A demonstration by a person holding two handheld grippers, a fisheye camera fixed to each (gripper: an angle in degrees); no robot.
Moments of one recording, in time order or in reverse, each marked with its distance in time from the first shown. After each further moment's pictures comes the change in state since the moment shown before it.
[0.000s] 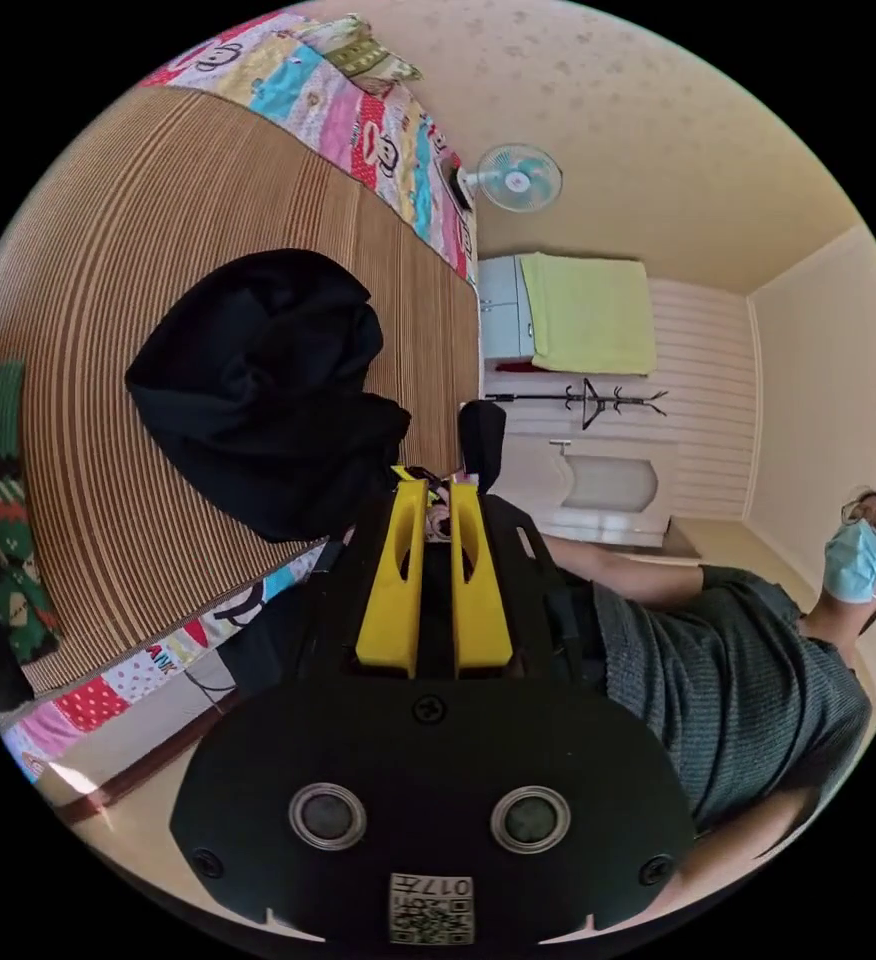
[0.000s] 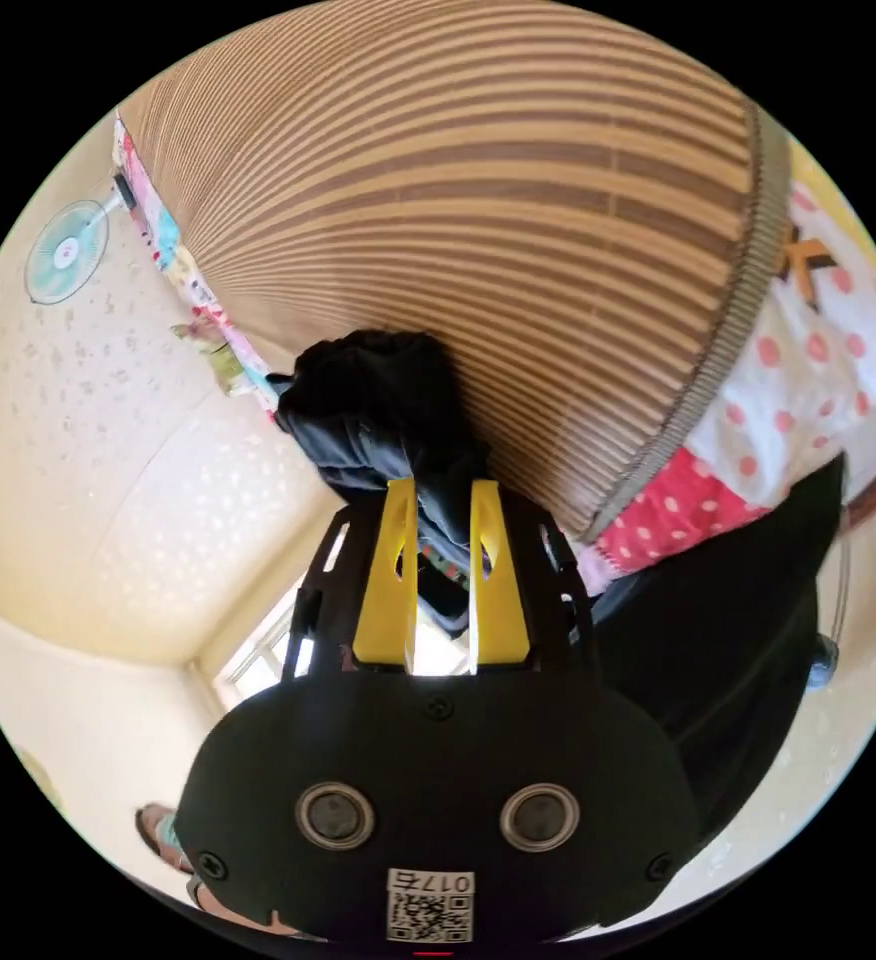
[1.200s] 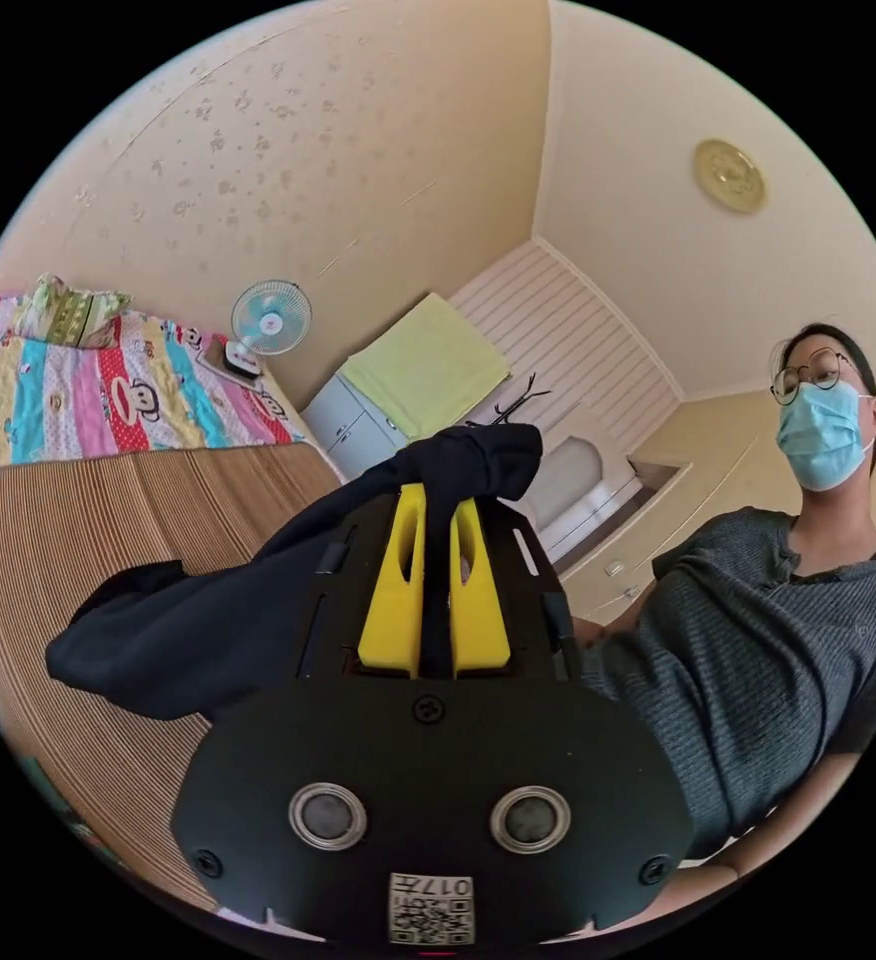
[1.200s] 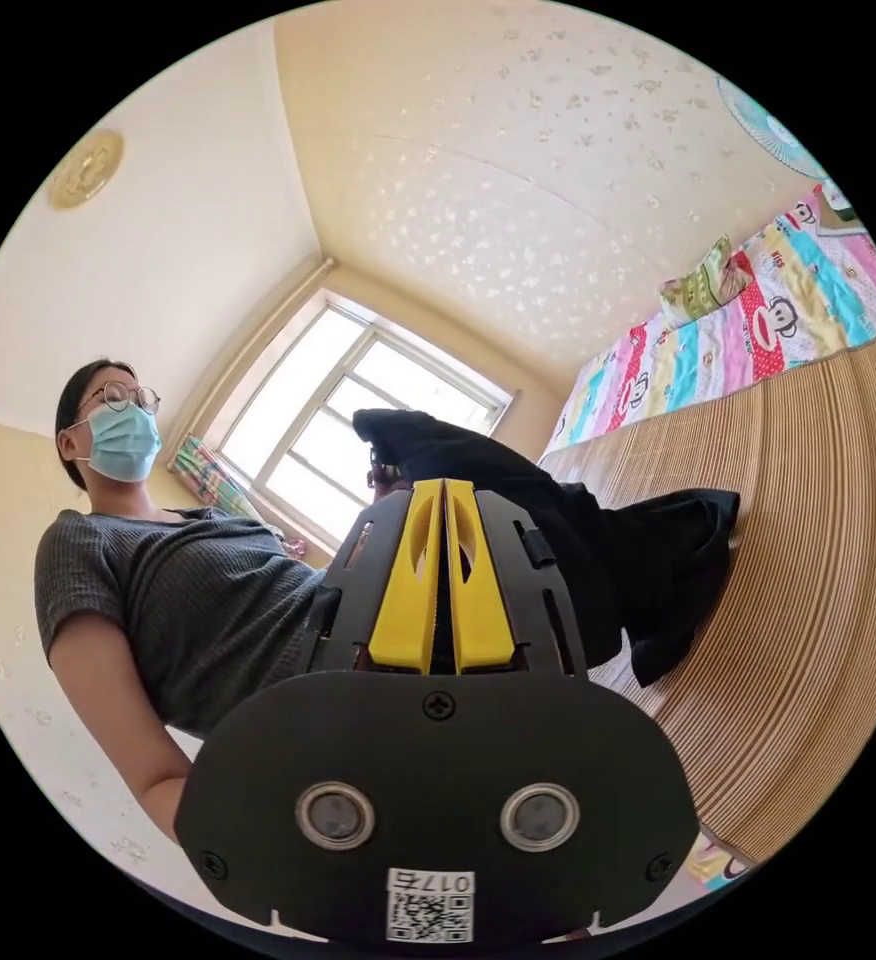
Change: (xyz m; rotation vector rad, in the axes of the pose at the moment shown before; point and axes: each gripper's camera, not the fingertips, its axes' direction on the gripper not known) left arm 0.183 0.057 0.116 0.500 0.089 0.662; right arm -0.318 0.142 -0.030 -0.332 0.093 -1.254
